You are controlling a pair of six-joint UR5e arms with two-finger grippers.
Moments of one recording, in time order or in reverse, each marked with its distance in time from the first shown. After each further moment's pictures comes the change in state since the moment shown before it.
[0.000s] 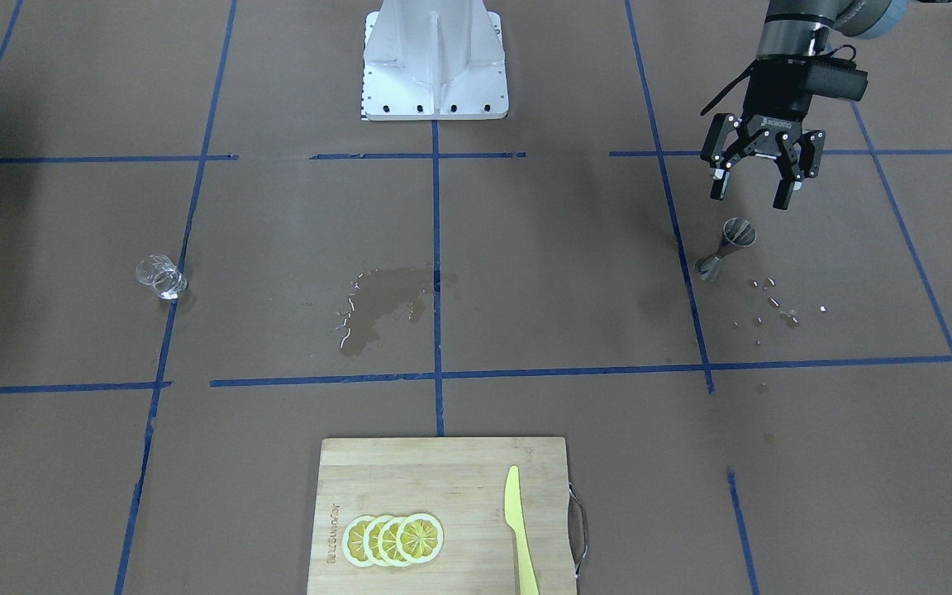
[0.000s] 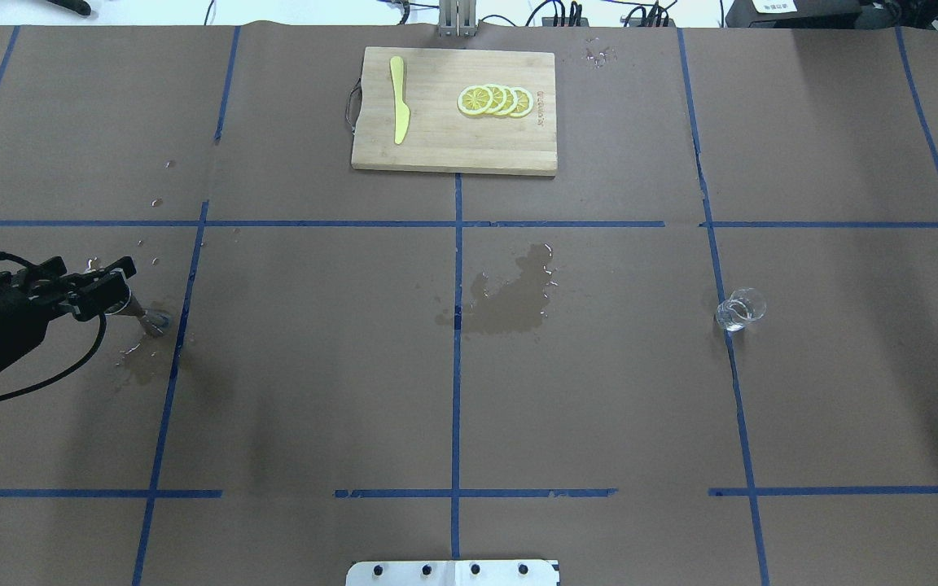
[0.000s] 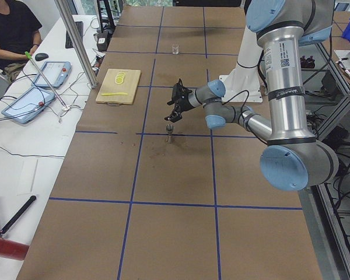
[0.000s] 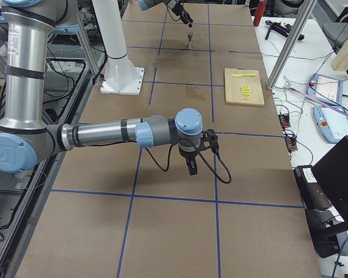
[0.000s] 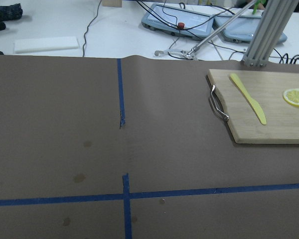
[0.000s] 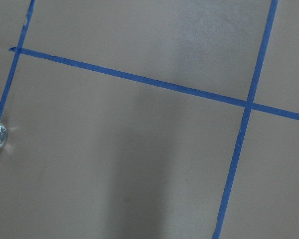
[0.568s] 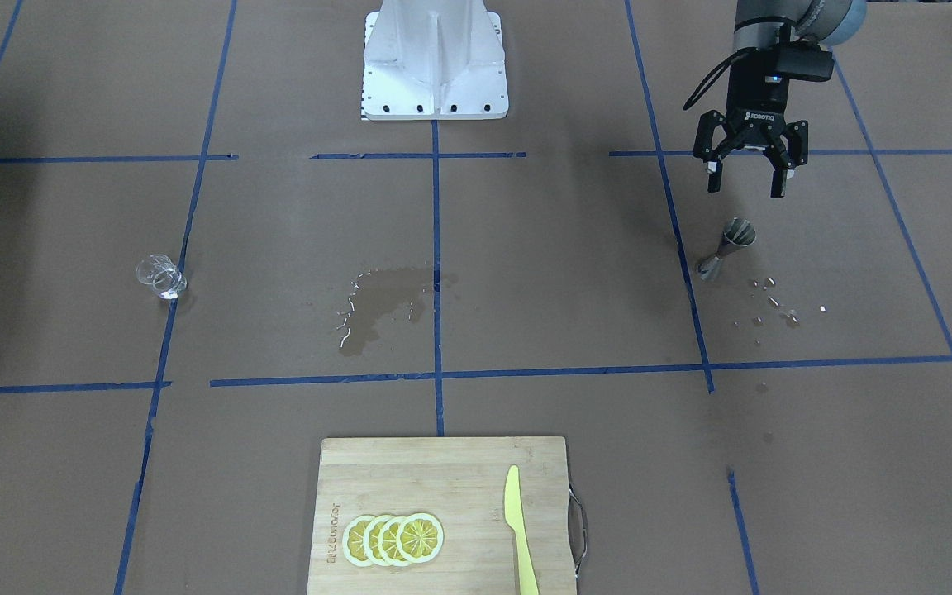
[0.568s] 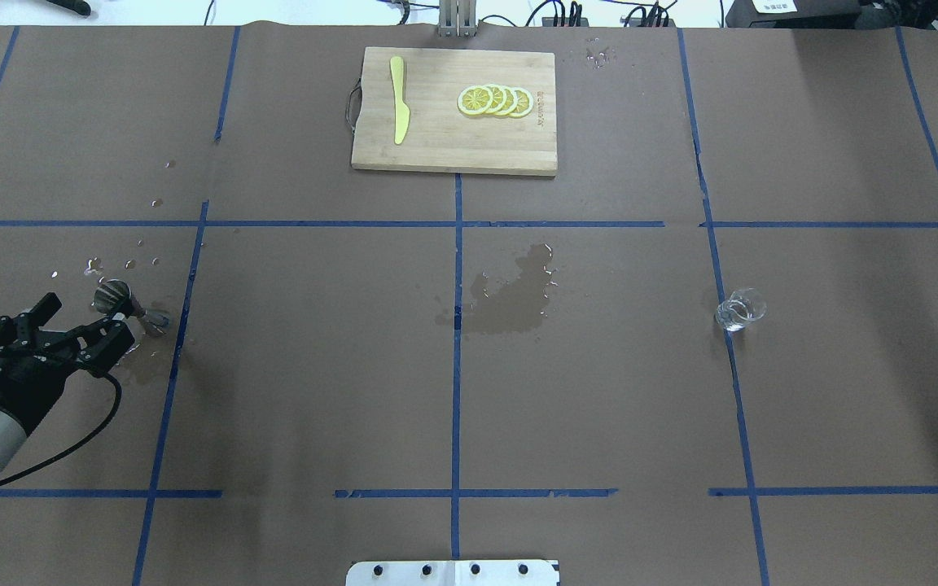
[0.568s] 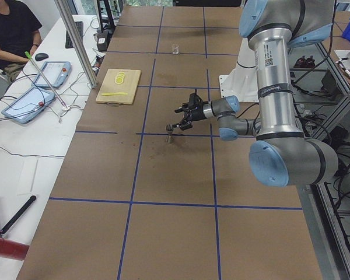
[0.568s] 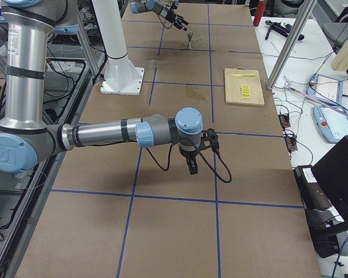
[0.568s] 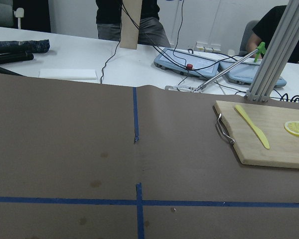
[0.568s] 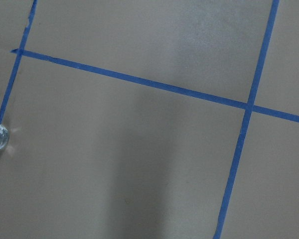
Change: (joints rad) left arm 0.225 0.002 0.128 -0.050 0.404 -0.023; right arm 0.001 0.001 0.002 0.000 0.001 0.000
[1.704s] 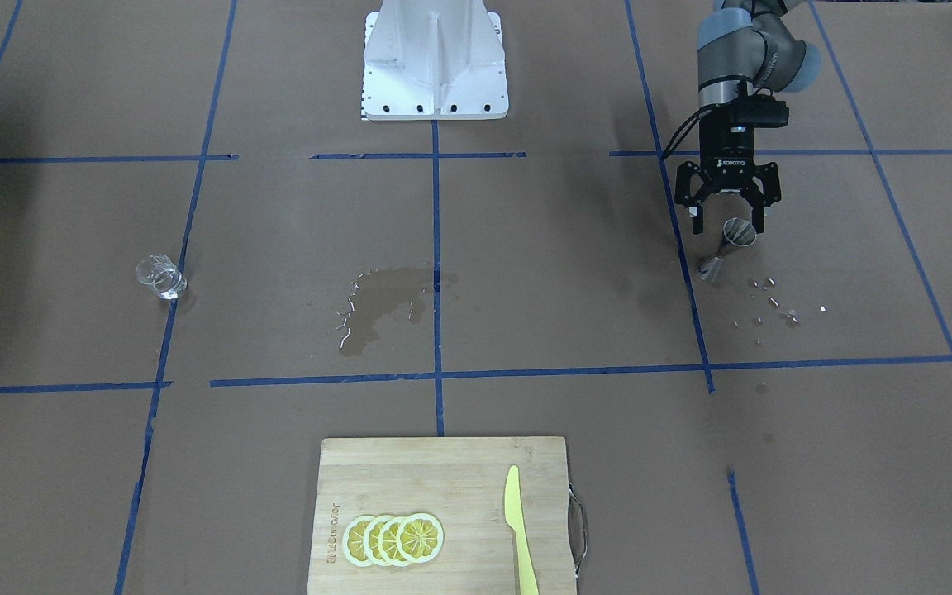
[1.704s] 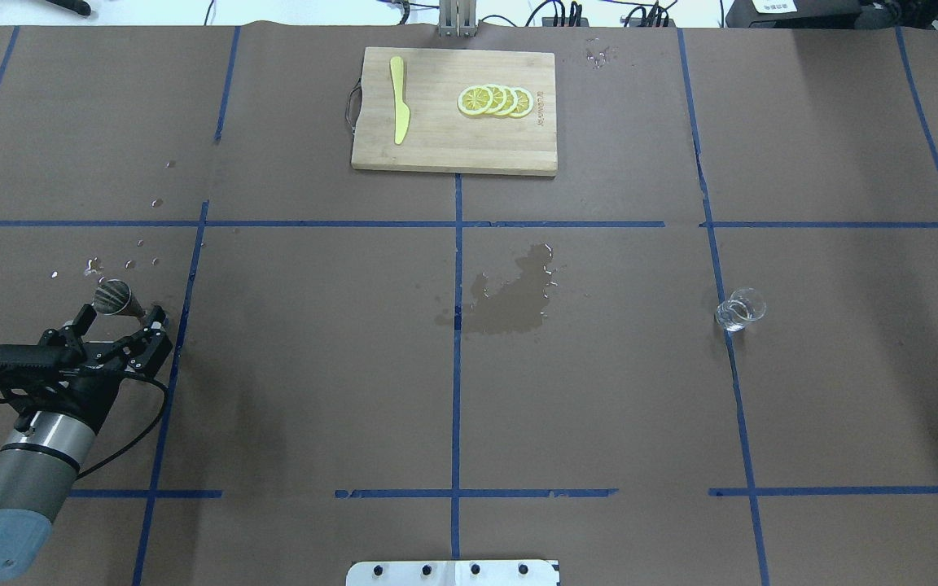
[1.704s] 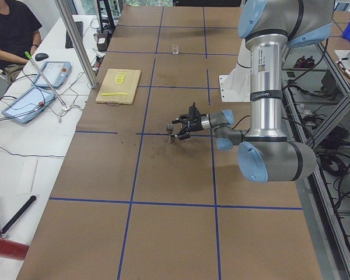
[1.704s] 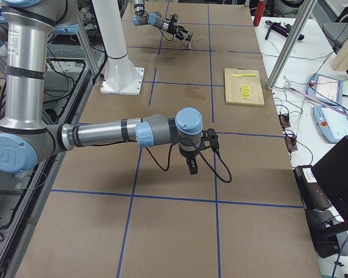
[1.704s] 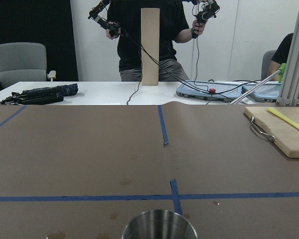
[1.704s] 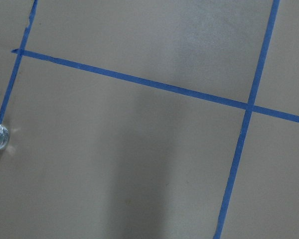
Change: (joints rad) left arm 0.021 -0.153 0.254 -0.009 0.124 -0.053; right arm 0.000 0.000 -0.001 0.000 0.000 -0.002
